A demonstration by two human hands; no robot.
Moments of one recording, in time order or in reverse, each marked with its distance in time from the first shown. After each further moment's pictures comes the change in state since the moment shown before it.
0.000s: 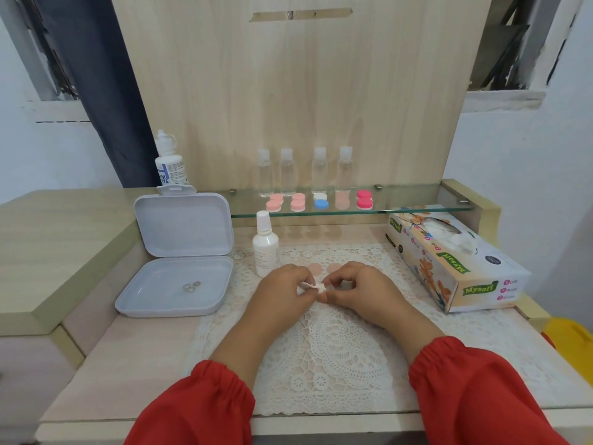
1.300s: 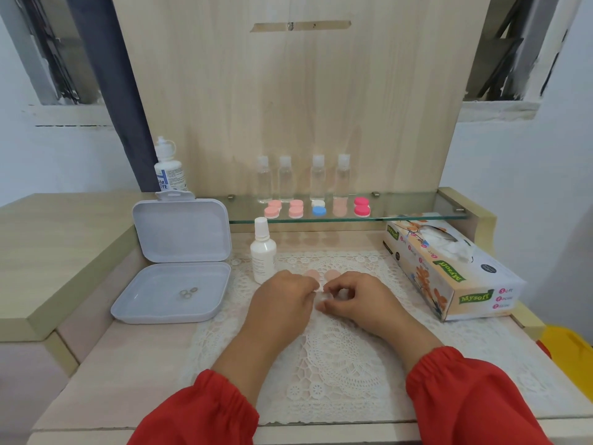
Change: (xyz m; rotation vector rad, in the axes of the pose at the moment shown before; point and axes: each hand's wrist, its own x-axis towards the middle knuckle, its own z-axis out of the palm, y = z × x) left_hand -0.007 0.004 0.004 0.267 0.158 0.243; right_hand -0.006 -0.001 -0.002 0.032 0.002 -0.001
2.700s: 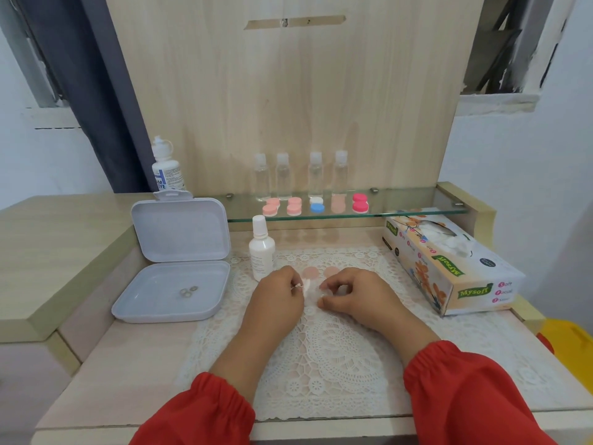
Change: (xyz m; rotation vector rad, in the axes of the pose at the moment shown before) left_hand 0.005 0.005 -0.005 -0.248 -0.047 -0.425; right_hand -0.001 -0.006 -0.002 -0.017 -0.008 0.050
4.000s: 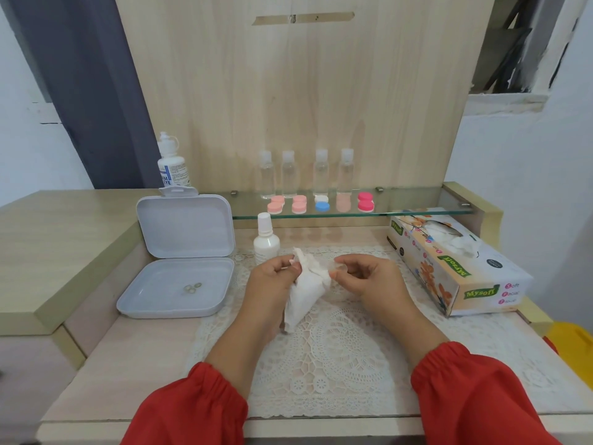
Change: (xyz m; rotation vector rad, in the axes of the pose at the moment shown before) left_hand 0.010 -0.005 -0.003 -0.901 -0.031 -0.378; right_hand -0.002 -0.002 0.000 0.533 0.217 -0.071
